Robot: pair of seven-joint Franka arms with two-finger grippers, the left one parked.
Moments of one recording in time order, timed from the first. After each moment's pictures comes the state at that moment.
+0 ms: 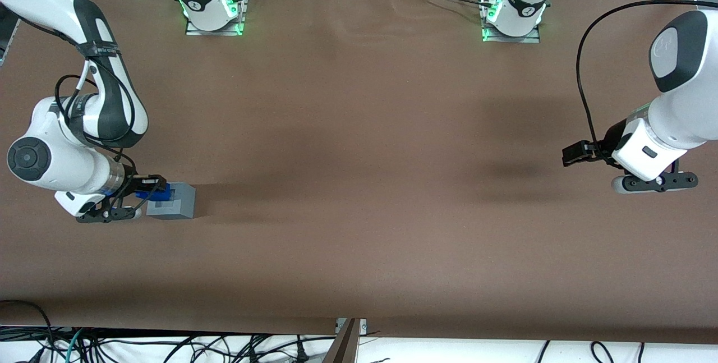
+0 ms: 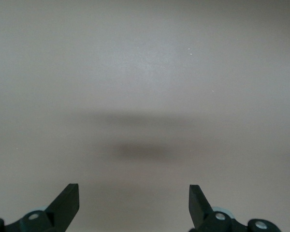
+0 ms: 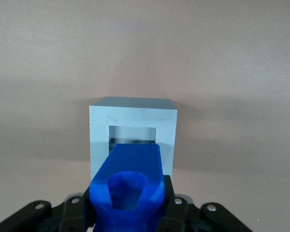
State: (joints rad) arm -0.11 0.53 0.13 -1.63 -0.10 2.08 -0.04
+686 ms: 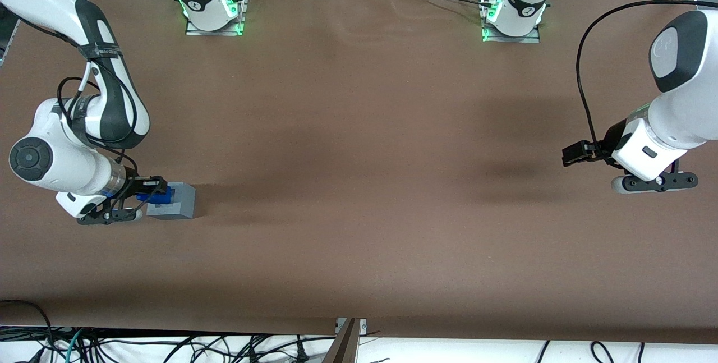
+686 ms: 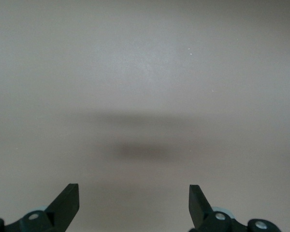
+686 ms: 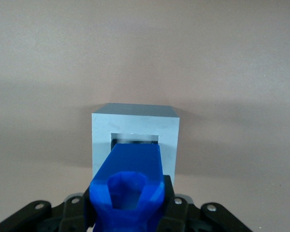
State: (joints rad) arm -0.11 0.54 0.13 -1.63 -0.10 2.10 -0.04
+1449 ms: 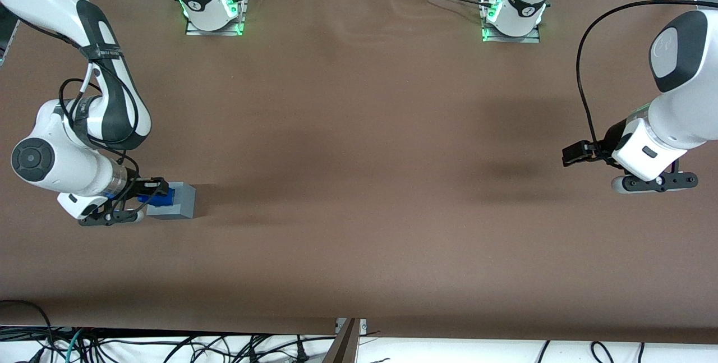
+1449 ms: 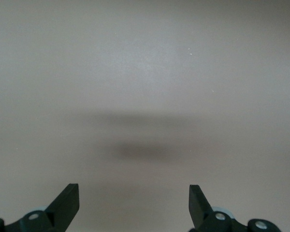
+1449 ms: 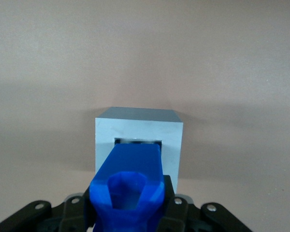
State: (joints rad) arm -0.11 0.55 0.14 -1.63 -0.10 2.11 -0.04
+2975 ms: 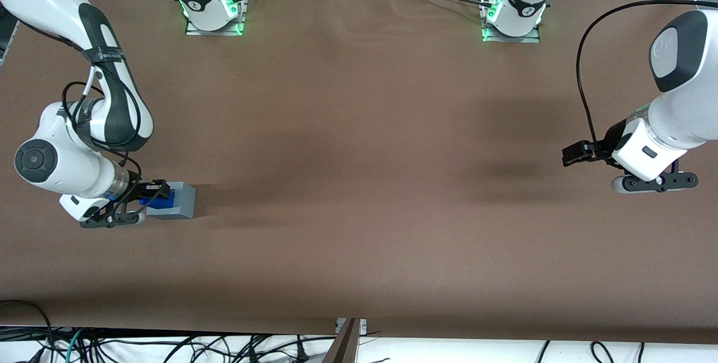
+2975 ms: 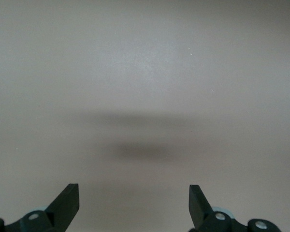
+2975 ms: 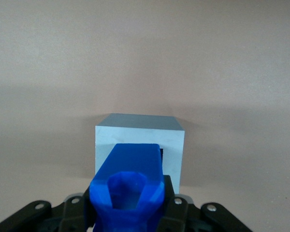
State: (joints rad) arm -0.11 0.56 0.14 -1.62 -0.10 2.14 -0.04
